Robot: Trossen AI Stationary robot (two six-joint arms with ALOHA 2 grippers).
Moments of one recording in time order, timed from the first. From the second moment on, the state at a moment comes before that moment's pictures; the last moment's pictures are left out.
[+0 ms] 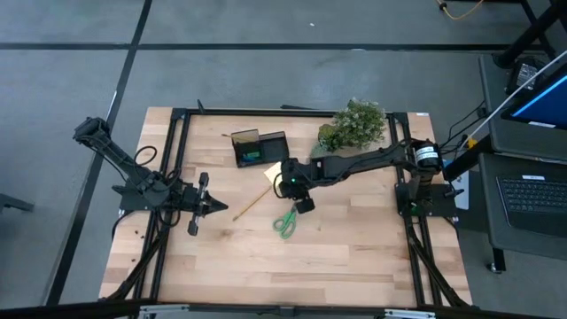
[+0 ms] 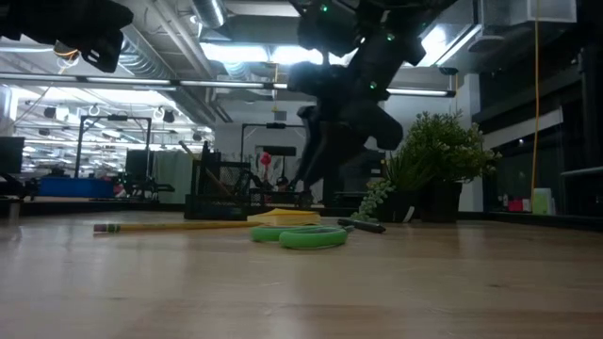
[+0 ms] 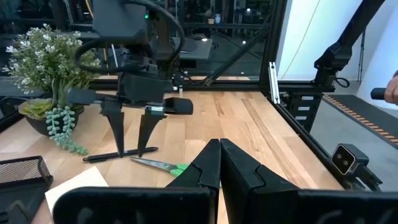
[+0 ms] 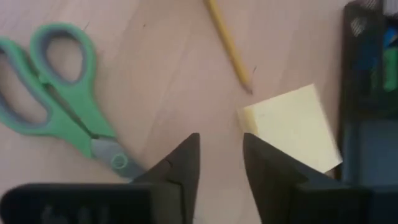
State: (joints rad) left arm -0.65 0.59 0.22 0.26 -0.60 -0.12; right arm -0.01 1.90 1.28 -0.37 0.05 -0.45
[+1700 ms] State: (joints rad) left arm -0.65 0.59 0.22 0.26 -0.59 -0.12; right arm -0.08 2.02 1.28 -0.27 0.14 -0.56
